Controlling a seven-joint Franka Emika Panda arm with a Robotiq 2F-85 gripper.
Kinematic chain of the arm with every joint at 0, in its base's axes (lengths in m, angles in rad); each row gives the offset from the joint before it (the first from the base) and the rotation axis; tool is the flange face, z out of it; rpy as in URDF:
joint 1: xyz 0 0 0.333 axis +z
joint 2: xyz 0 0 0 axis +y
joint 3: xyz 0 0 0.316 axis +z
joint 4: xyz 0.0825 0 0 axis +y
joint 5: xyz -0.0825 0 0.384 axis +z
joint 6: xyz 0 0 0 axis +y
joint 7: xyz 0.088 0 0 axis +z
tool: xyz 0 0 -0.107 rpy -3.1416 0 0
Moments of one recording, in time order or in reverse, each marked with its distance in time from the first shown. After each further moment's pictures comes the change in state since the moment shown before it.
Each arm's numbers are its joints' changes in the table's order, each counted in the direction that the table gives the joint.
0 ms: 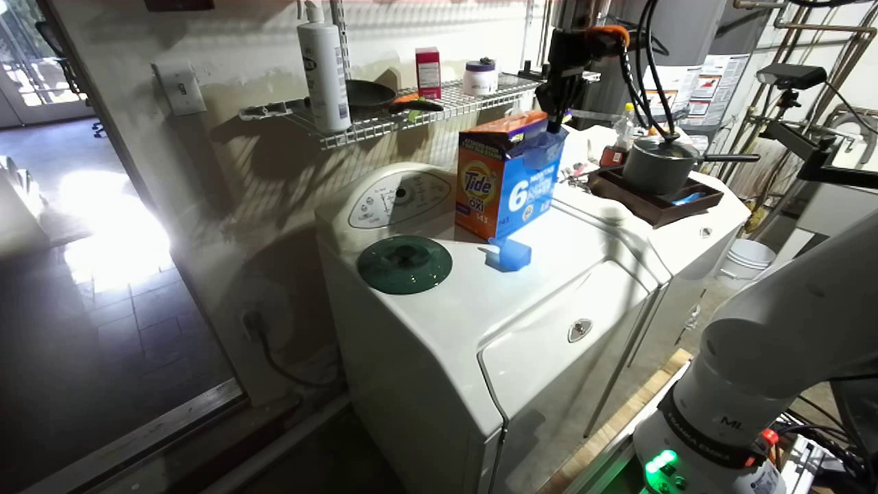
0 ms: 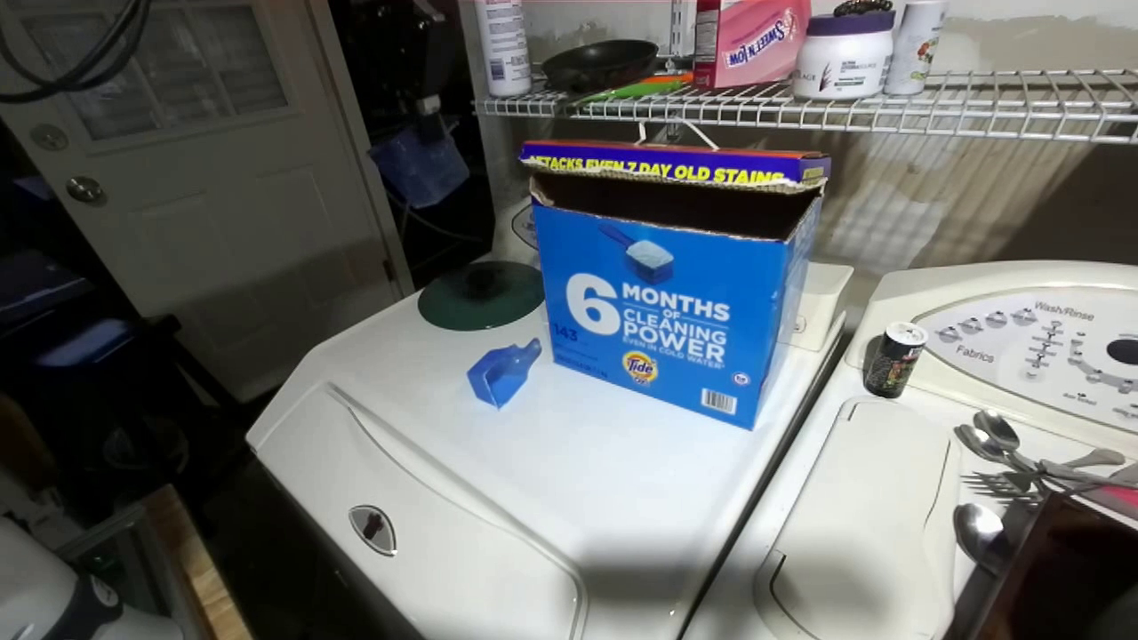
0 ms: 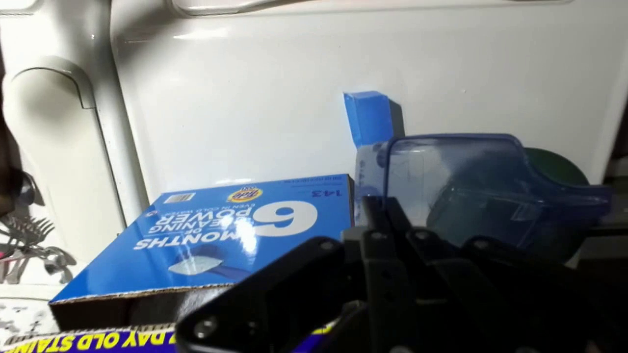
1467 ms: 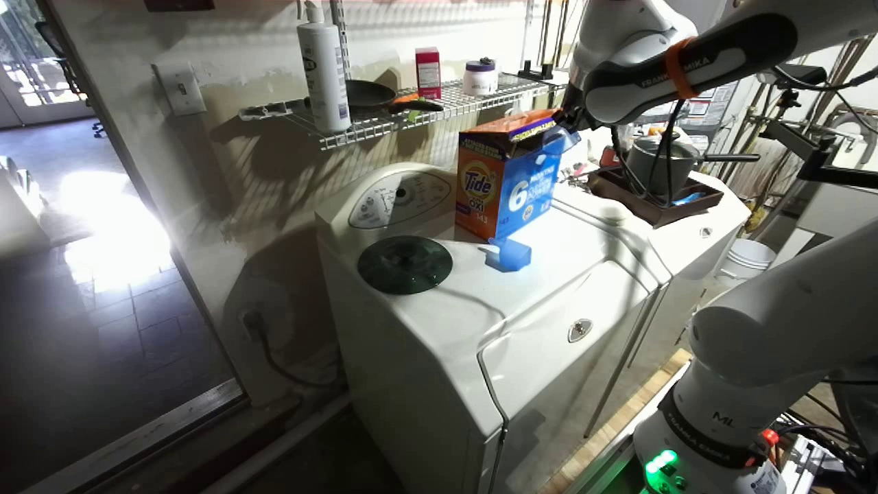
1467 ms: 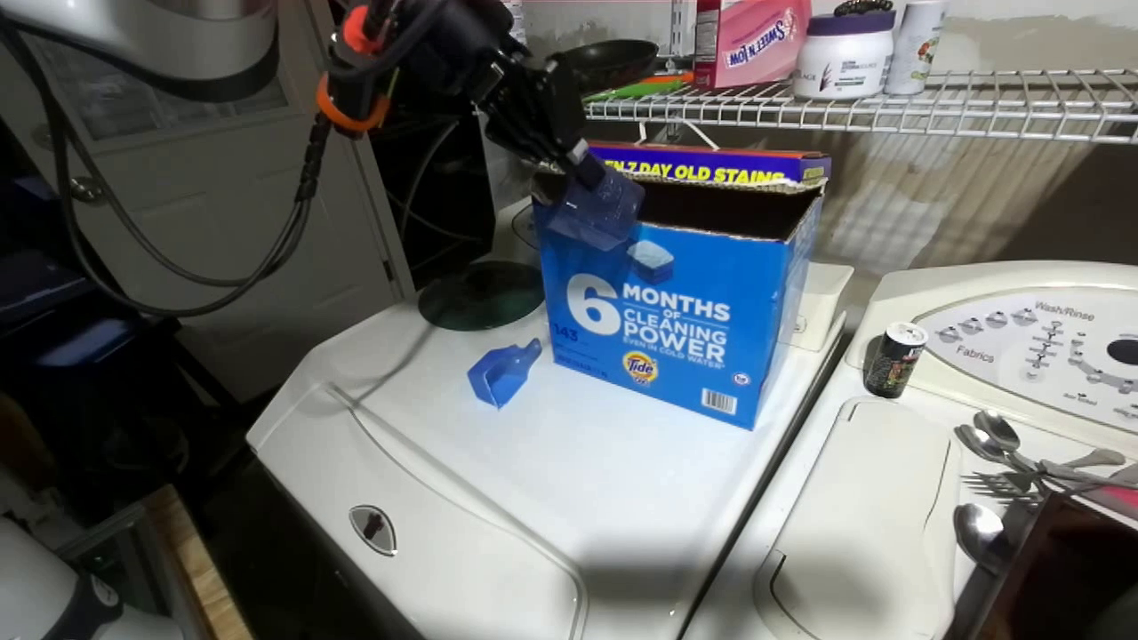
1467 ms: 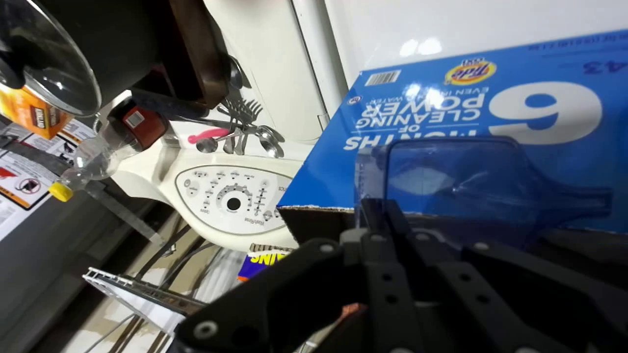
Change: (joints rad) arm -0.176 -0.033 -0.008 0.339 -0.563 -0.759 -0.405
